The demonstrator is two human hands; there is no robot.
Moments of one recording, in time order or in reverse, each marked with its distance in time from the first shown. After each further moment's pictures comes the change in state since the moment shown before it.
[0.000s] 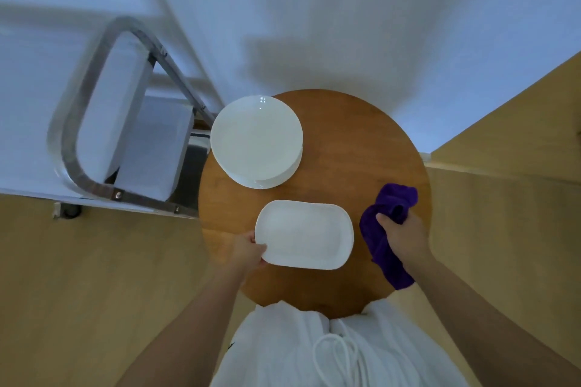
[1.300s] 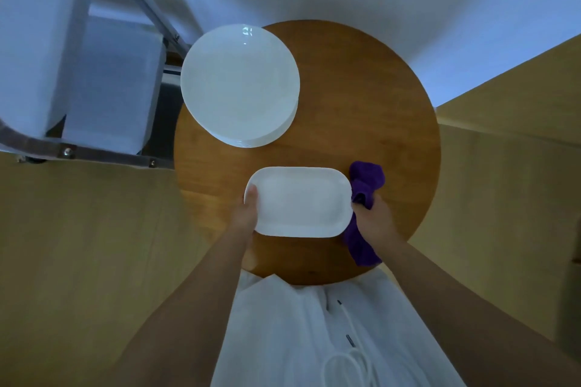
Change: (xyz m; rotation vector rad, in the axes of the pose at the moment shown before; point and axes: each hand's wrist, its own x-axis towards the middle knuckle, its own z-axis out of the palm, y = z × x) left_hand 0.049 -0.016 0.041 -0.366 -0.029 -0.182; right_hand 0.025 0.049 0.055 -0.178 -0.204 0.116
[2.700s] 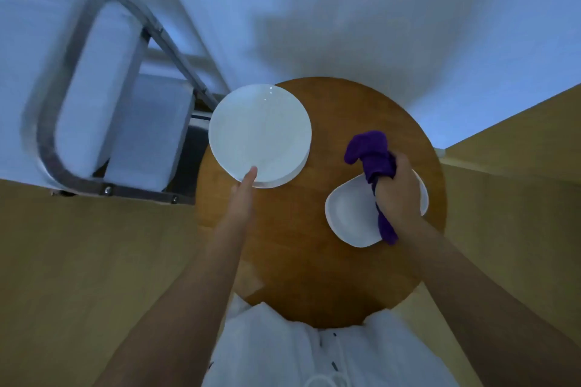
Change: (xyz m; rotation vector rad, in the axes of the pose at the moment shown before) left_hand -0.022 0.104 -0.020 -0.232 -0.030 0.173; right_hand 0.011 -0.117 -0.041 -0.015 0.294 -0.512
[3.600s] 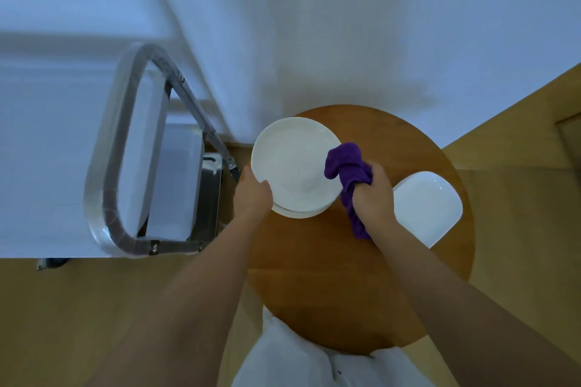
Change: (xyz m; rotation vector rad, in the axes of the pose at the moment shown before) left_hand 0.061 0.089 -0.057 0.842 0.058 0.501; right_hand -0.035 -0.106 0.108 0.207 0.087 0.202
